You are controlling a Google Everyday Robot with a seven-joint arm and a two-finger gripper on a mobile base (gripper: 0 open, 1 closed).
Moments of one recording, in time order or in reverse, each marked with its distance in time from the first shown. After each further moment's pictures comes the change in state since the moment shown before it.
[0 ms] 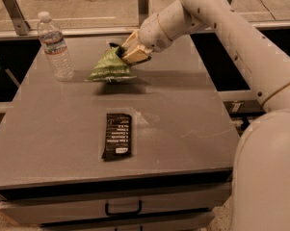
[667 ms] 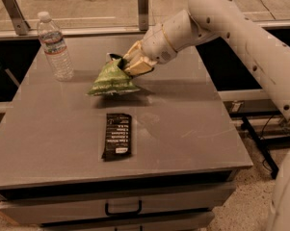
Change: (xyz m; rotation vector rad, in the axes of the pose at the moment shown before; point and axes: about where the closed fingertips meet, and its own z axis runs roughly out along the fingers) arm -0.005 0.051 -0.006 -0.033 -0.013 -0.017
